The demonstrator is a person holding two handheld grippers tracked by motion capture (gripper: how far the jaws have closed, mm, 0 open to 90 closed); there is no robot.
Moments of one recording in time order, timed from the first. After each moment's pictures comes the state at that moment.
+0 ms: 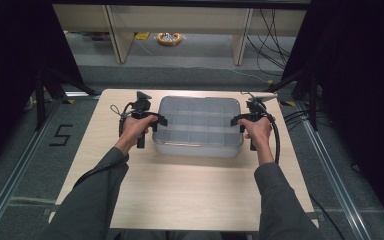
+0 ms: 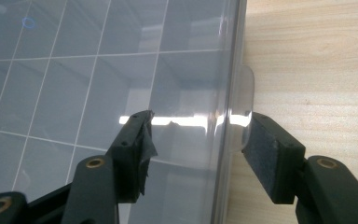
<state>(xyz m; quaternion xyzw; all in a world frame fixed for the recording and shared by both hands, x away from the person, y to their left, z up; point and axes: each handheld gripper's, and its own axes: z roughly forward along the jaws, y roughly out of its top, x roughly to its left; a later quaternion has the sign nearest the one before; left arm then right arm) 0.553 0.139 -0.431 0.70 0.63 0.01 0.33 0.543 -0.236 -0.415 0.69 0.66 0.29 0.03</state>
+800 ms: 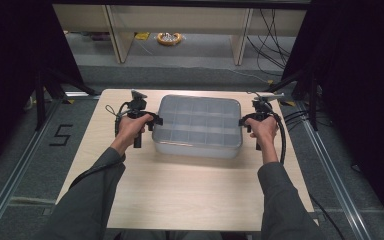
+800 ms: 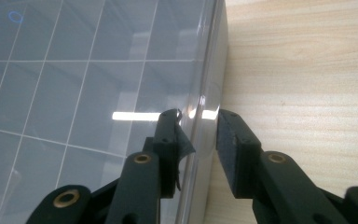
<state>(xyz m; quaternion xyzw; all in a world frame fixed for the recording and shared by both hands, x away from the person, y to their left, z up) 0.550 0.152 -0.427 0.69 0.63 0.01 0.35 0.540 -0.253 -0.410 0.68 0.67 0.30 0.05</state>
